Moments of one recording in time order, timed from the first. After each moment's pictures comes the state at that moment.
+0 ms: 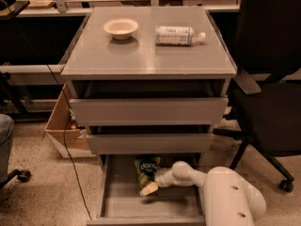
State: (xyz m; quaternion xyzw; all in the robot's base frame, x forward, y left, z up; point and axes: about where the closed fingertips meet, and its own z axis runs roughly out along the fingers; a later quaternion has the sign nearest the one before) arm 0.636 -0.004 0.136 -0.42 0.83 0.27 0.26
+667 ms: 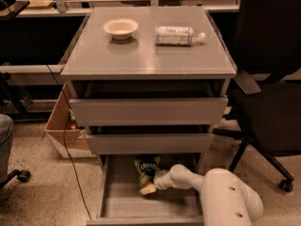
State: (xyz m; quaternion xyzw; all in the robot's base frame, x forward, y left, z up) arm 0.629 0.003 0.115 -0.42 0.83 0.26 0.27
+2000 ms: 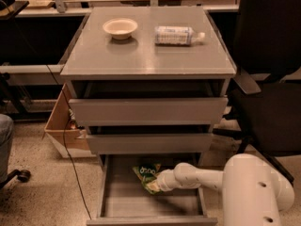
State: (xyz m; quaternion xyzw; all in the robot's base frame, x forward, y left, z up) arm 0.593 -0.011 0.207 -0.44 0.83 0.24 0.26
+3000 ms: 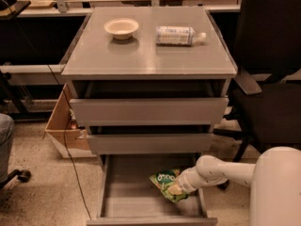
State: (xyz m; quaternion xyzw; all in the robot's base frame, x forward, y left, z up) arm 0.533 -0.101 0.290 -0.43 0.85 0.24 0.17
